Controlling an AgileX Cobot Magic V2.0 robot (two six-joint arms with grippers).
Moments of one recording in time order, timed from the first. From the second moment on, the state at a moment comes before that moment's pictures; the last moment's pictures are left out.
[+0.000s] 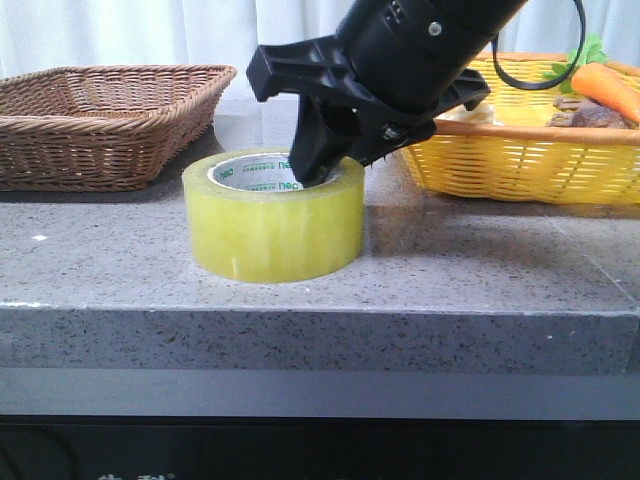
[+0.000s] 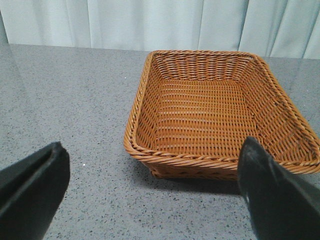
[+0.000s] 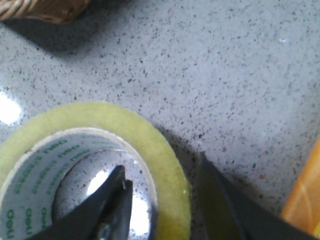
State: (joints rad) left arm -0.04 0.53 -0.50 0.14 0.26 -0.16; right arm 0.63 1.59 -1.11 0.17 0.35 0.02
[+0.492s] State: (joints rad) left arm -0.04 0.53 -0.50 0.14 0.26 -0.16; right arm 0.63 1.51 -1.31 0.17 0.50 0.02
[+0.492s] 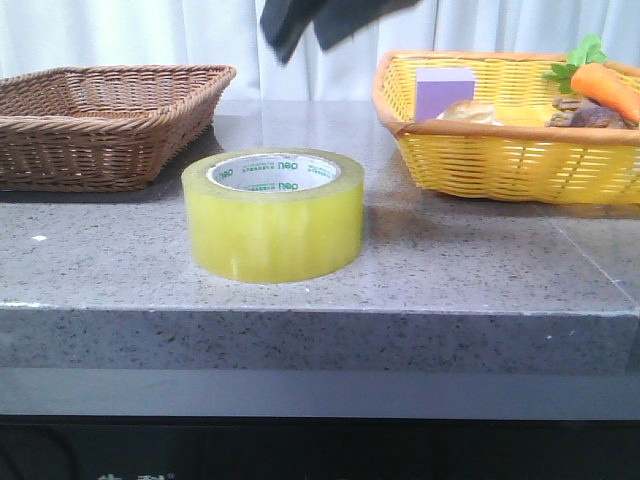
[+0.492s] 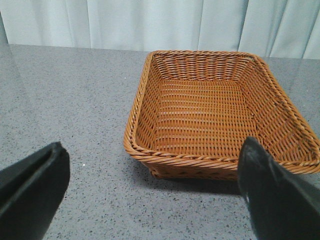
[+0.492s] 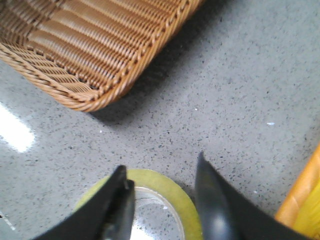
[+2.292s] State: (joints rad) left arm -0.04 0.53 -0.50 0.13 0.26 -0.16; right arm 0.22 0.12 -0.46 0.13 0.54 0.02
